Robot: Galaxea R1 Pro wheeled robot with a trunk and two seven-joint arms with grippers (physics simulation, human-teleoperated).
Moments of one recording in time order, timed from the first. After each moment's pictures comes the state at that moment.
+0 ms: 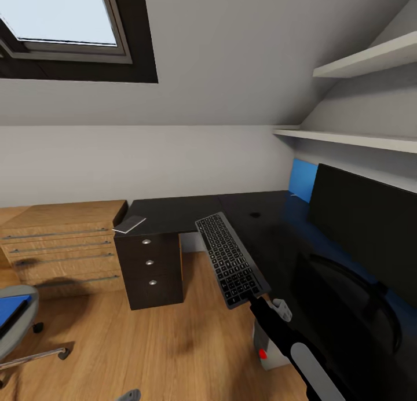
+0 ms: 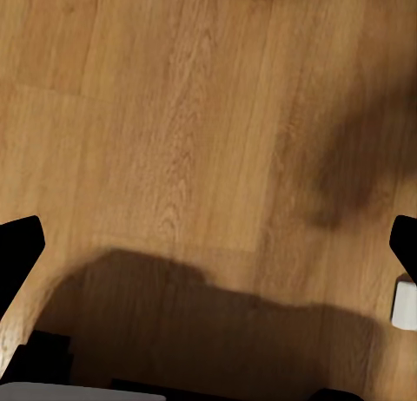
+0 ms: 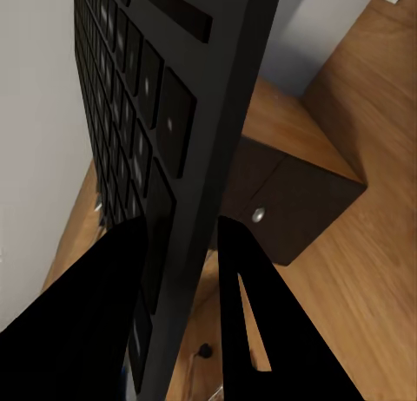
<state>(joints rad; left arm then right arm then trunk) -0.37 0.03 -0.03 -0.14 0.45 0.05 -0.13 -0.25 -0.12 0.32 -1.22 -1.28 0.13 -0.04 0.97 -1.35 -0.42</state>
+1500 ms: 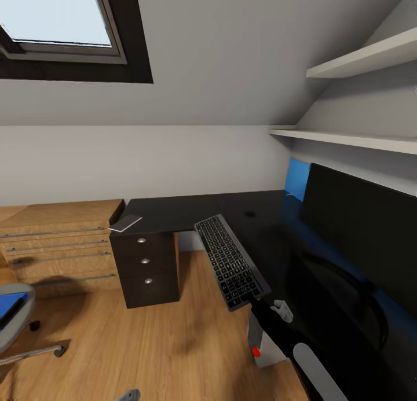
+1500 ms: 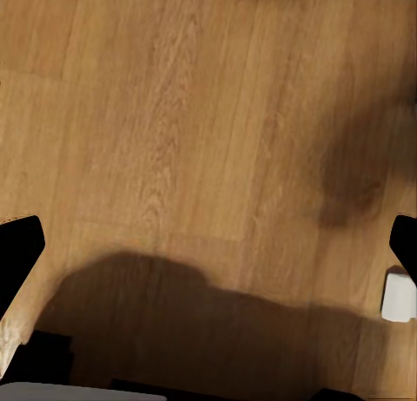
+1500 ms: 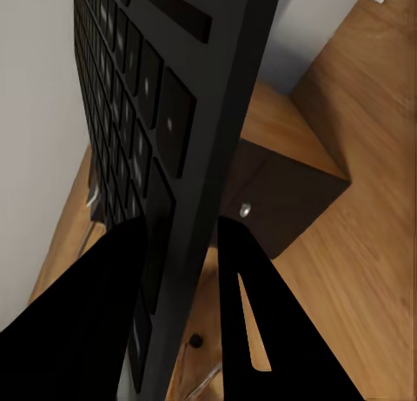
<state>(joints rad) -0.37 0.03 -0.03 -0.14 0.45 0.05 -0.13 -0.25 -0.13 0.32 -1.21 -1.28 0.16 -0.04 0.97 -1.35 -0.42</state>
